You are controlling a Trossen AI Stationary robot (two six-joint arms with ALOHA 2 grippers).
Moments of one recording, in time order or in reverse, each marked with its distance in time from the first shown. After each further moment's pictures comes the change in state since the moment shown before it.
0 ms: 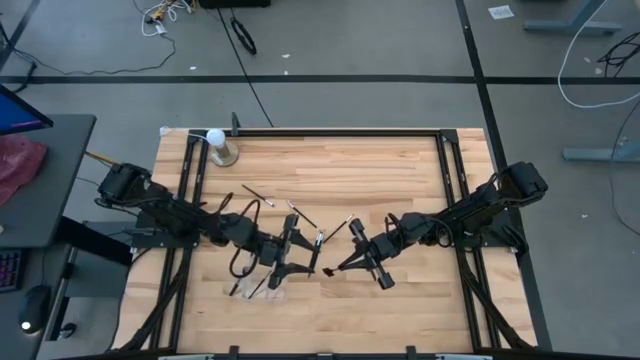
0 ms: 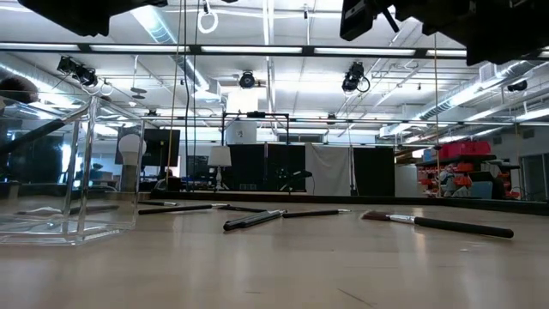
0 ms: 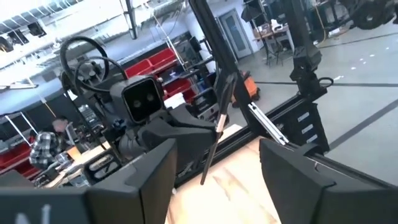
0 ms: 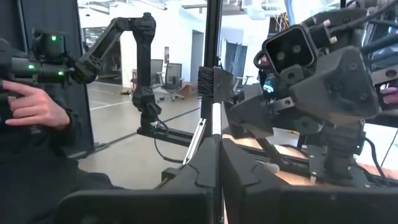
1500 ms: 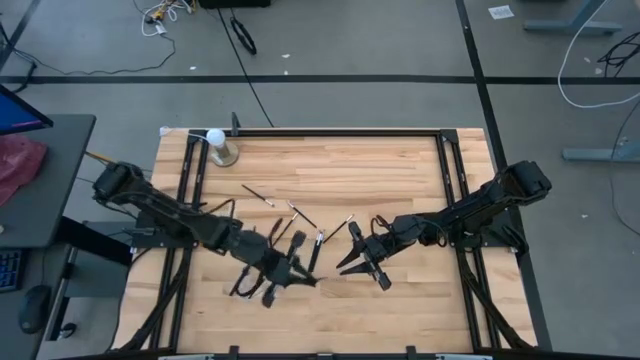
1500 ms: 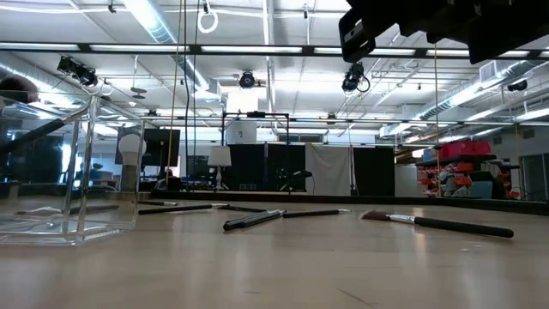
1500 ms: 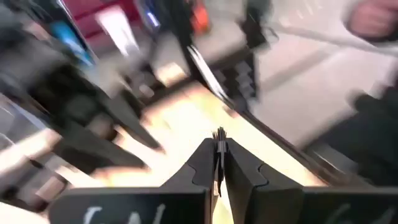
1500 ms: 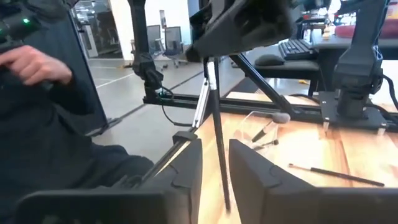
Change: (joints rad) left arm -0.130 -0.070 0.357 -0.851 -0.029 -0.197; right arm 0.000 -0.035 0.028 -0.237 0.003 0.114
